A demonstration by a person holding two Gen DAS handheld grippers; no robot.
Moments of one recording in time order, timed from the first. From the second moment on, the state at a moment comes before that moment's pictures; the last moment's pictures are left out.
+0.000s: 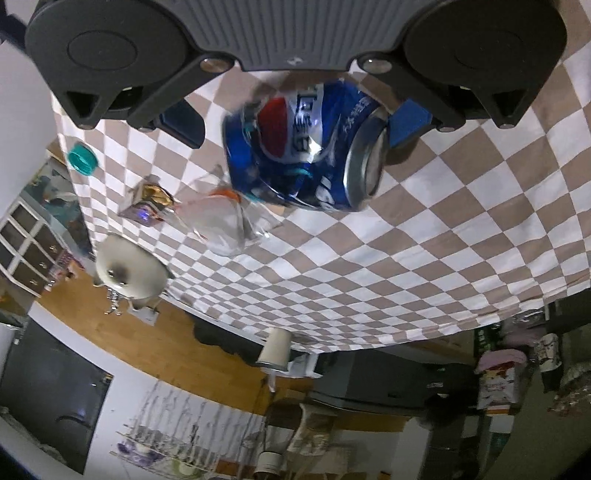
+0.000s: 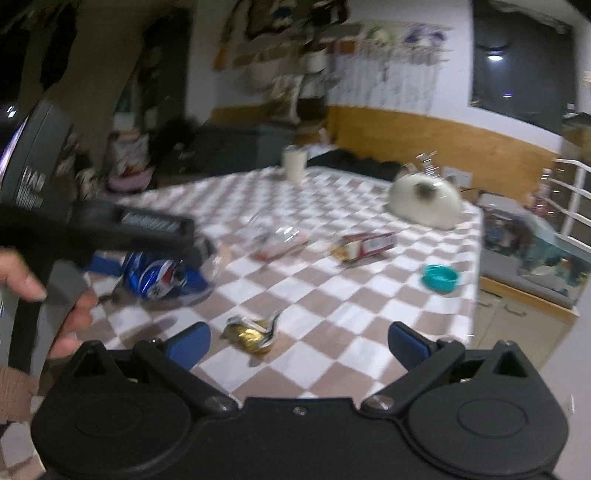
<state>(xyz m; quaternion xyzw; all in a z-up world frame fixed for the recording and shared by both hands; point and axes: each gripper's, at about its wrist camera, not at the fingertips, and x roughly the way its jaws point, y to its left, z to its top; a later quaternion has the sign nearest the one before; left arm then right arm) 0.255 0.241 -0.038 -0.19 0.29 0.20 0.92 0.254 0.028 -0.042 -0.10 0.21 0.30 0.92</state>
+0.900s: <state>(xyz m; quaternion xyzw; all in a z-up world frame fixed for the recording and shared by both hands) 0.246 0.240 -0.052 -0.16 0.26 0.17 0.94 0.288 0.068 -0.063 -0.10 0.27 0.35 0.89</state>
